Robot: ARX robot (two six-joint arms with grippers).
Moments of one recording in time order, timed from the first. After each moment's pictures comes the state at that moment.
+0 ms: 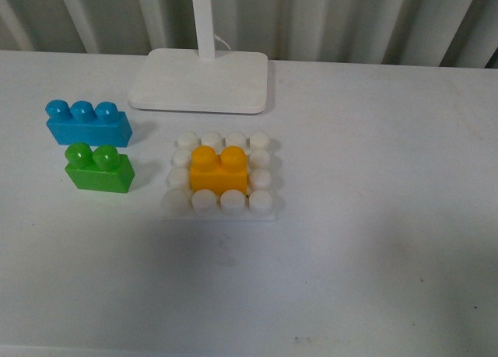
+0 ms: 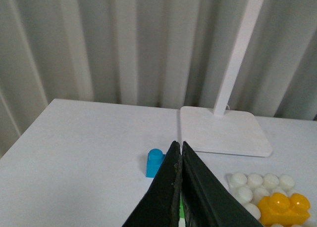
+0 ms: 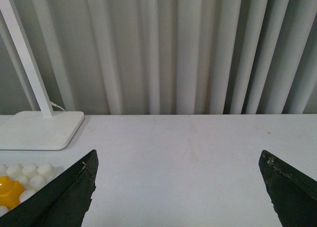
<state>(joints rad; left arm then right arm) -0.01 0.63 0.08 0.55 -0.01 -0.01 0.00 0.00 0.01 0.00 0.00 0.00</state>
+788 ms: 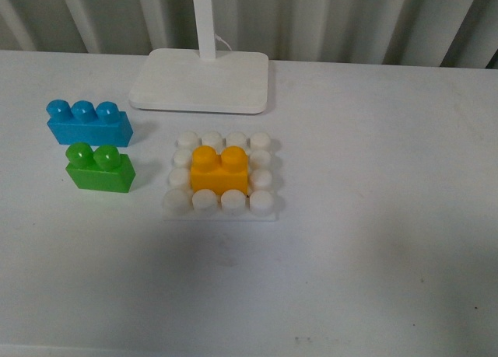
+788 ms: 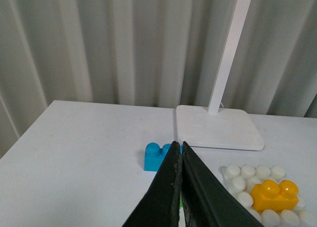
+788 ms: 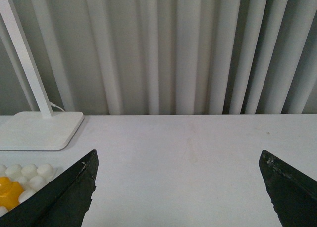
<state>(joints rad) 0.00 0.31 0.01 0.31 0.00 -0.01 0.00 0.00 0.01 0.00 0.00 0.00</state>
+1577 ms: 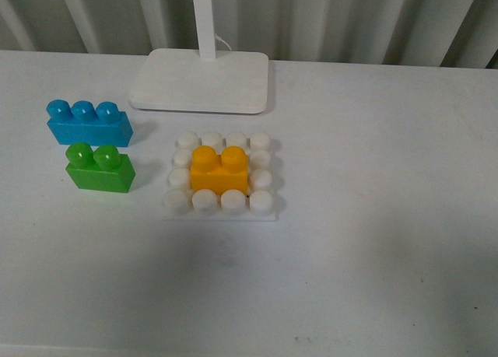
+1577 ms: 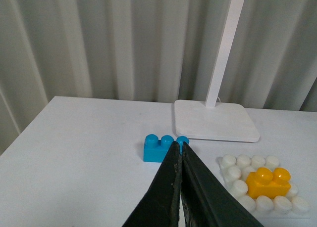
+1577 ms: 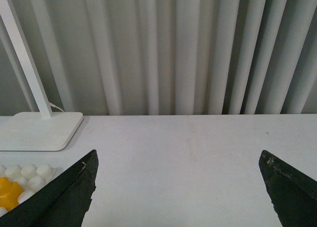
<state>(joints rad) 0.00 0.01 0.01 0.00 0.00 -0.01 0.00 0.00 0.01 0.00 0.00 0.00</state>
